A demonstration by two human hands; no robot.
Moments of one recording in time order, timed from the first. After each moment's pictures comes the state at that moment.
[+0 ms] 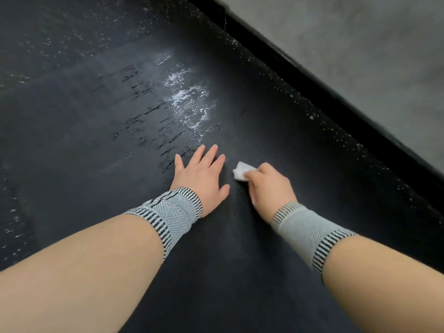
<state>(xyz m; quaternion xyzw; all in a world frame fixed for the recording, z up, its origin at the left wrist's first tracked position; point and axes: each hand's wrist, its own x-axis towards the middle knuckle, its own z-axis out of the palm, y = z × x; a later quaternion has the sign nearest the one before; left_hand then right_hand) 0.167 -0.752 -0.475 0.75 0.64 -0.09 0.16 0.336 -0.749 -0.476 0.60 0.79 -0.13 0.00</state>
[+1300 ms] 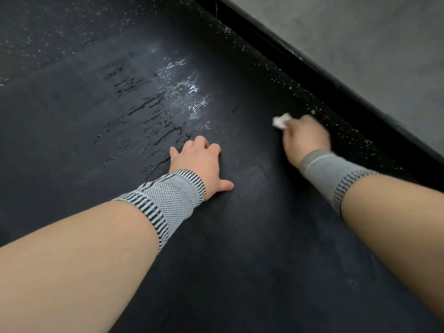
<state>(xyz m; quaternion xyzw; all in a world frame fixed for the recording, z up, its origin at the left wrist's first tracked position) 0.196 -0.706 -0.462 0.69 0.69 -0.11 0.19 0.406 -0.633 -0.489 0.70 0.71 -0.06 -0.05</state>
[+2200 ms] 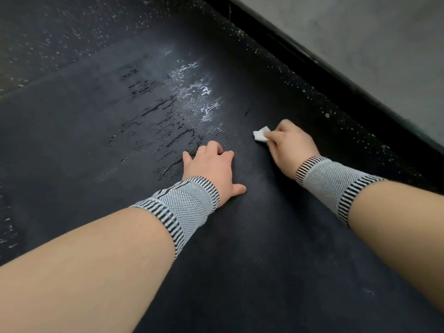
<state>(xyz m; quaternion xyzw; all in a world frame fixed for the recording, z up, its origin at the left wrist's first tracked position) 0.194 -0.711 -0.466 0.70 0.68 -0.09 0.20 0.374 -0.641 -0.499 0.57 0.81 -0.07 -0.07</state>
